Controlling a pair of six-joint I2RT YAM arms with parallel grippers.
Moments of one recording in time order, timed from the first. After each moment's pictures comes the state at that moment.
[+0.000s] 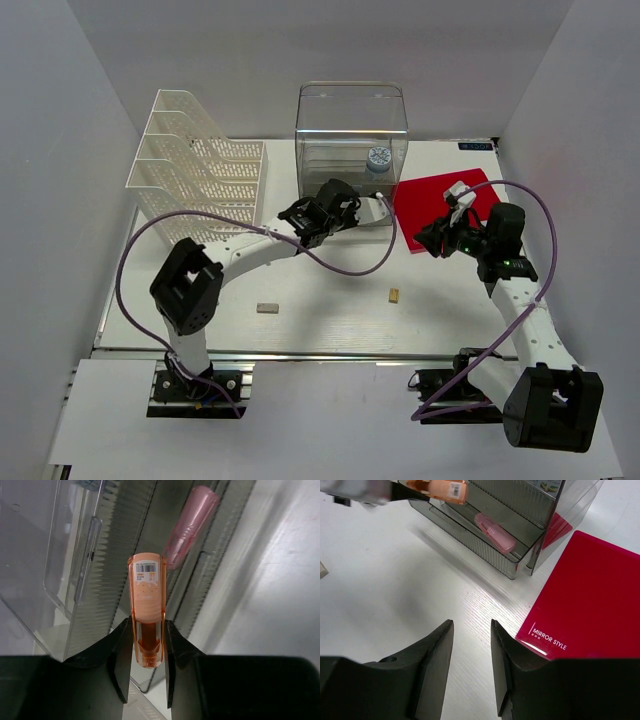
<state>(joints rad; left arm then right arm) -0.84 1.80 1.37 -0.16 -0.20 0.69 -0.03 1.00 0.67 -0.12 -0.81 -0.27</state>
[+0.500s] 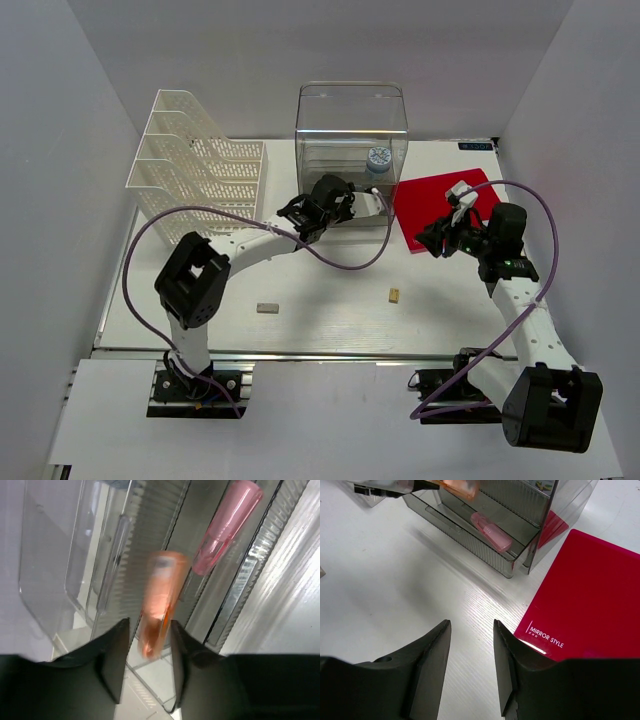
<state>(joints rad) -0.78 1.87 1.37 -0.02 -0.21 0.80 -0.05 1.00 0.67 -0.12 -0.81 -0.27</state>
